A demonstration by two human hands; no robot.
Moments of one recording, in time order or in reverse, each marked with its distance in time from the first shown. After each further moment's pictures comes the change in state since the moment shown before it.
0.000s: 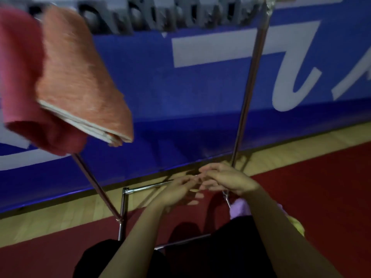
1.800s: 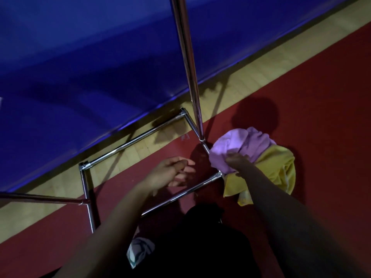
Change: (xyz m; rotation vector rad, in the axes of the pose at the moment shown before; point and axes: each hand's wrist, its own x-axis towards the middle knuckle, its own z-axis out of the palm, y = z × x) left_hand 0.179 -0.128 0.061 0.229 -0.100 -0.337; right_hand 0.152 0.345 -0.125 0.095 0.363 0.488
